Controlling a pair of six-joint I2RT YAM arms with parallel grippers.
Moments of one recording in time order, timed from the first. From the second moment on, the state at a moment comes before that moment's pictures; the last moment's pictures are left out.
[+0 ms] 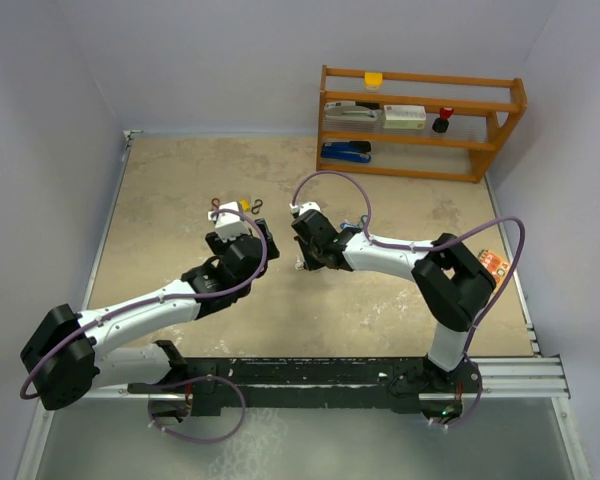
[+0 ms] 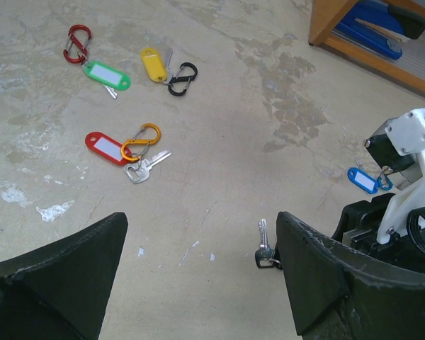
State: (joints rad) left arm -0.87 1.16 0.66 -0.04 -0.82 -0.76; right arm 0.83 1.80 1.11 -0.29 0.27 0.32
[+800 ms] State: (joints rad) left arm -0.87 1.15 0.66 -0.04 -0.82 -0.76; right arm 0.84 1.83 1.12 -0.29 0.27 0.32
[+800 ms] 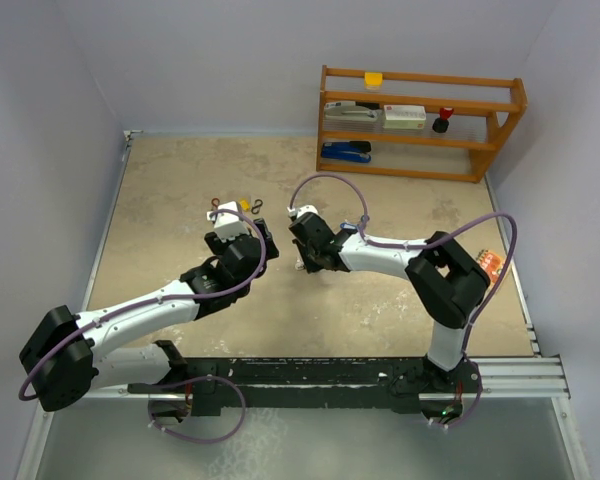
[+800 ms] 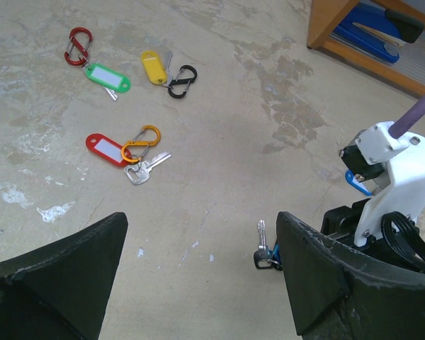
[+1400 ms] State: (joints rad) left arm -0.87 1.14 0.66 -0.04 -0.82 -0.76; right arm 0.85 1.83 1.12 -0.29 0.27 0.32
